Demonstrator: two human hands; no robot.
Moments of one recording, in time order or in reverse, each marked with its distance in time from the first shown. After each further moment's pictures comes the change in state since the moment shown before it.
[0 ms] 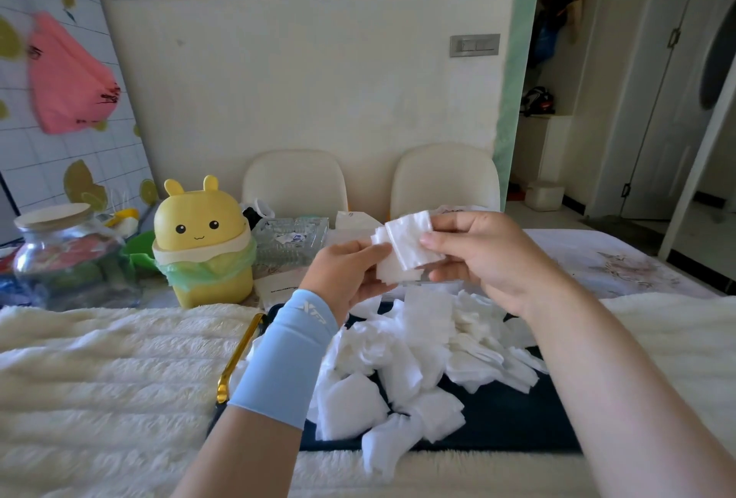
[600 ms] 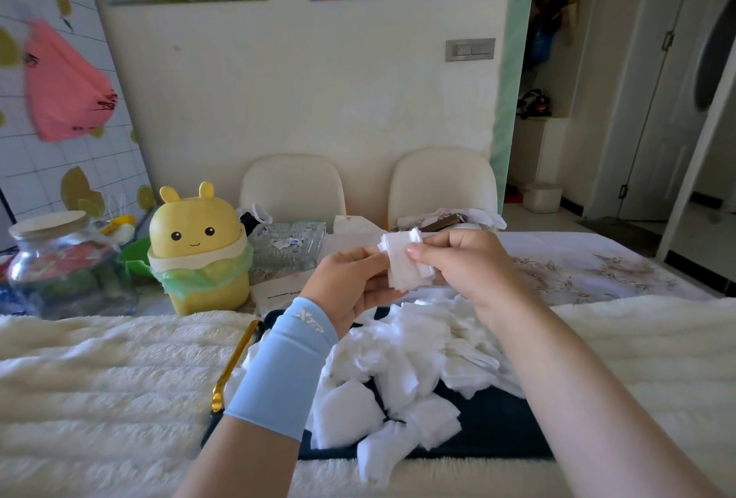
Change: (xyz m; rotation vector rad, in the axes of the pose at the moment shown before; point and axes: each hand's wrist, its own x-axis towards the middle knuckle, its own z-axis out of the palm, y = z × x) left_hand -0.005 0.000 0.006 -0.051 -0.149 -0.020; right_hand 0.009 0.016 0.013 -0.203 0.277 0.009
